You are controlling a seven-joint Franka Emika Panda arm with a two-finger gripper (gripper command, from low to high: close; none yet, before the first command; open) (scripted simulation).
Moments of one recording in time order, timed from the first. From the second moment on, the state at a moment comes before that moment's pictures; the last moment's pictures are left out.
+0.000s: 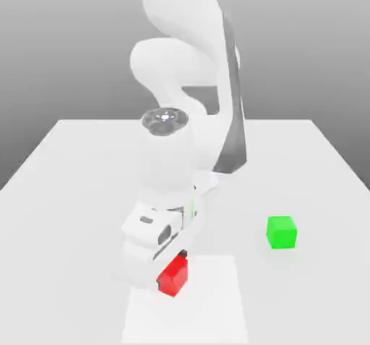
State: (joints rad) arm -0.02 0.24 -0.04 -2.76 0.08 3.00 -0.39
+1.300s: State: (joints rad) arm 0.13 -0.11 0.12 -2.87 -0.07 2.72 0.29
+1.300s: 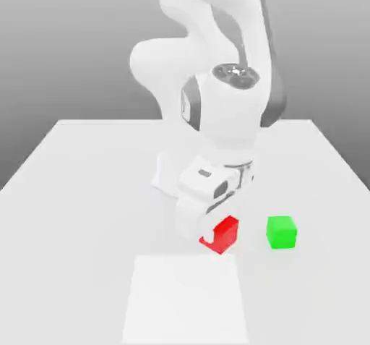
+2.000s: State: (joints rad) arm 0.40 -0.29 0.38 -2.97 0.22 2.69 0.87
